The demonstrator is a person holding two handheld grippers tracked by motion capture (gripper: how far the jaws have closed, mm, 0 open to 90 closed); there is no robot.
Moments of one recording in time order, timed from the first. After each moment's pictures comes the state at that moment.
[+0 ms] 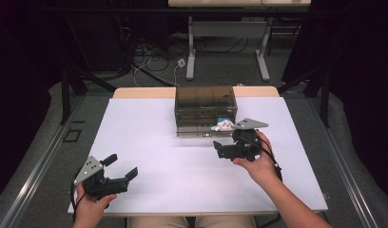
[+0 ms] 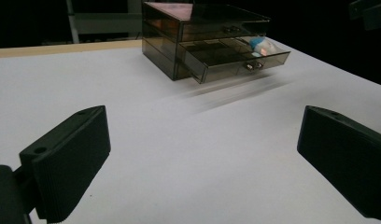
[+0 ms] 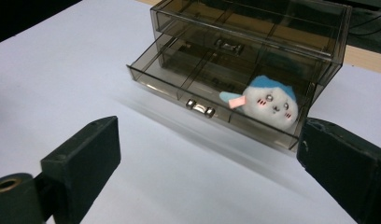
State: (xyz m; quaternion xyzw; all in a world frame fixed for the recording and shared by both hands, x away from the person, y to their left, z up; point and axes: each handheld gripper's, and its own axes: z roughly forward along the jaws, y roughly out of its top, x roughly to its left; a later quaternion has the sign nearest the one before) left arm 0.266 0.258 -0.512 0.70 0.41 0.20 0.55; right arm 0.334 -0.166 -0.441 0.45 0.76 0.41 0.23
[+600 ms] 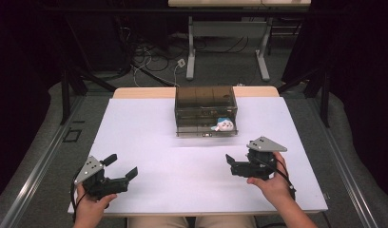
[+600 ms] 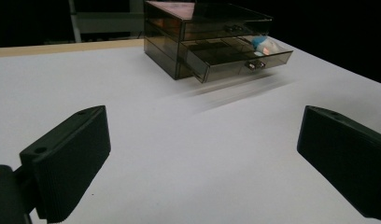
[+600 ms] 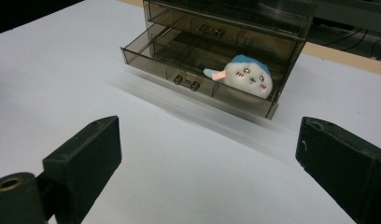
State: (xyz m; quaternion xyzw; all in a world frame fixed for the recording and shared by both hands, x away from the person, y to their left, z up) left arm 0.266 0.258 -0.512 0.70 0.41 0.21 0.54; right arm 0.289 -0.198 -0.460 0.44 0.74 0.43 0.26
